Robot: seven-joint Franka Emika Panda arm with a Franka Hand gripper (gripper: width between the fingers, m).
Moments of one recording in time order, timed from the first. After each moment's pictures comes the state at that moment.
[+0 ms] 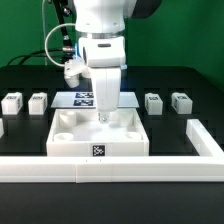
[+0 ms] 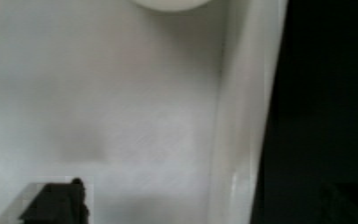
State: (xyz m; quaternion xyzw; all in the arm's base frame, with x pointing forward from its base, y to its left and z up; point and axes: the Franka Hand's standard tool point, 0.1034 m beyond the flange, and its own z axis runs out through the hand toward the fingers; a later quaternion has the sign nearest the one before) arm 0.454 -0.013 0.021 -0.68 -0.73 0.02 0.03
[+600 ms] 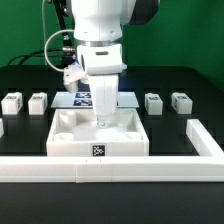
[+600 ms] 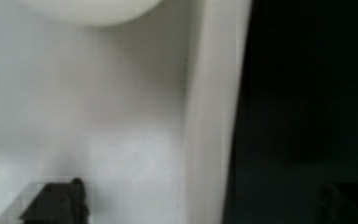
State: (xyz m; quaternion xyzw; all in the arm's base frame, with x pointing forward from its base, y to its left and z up) arm 0.442 -0.014 0.006 -0.68 -0.73 0.02 0.04
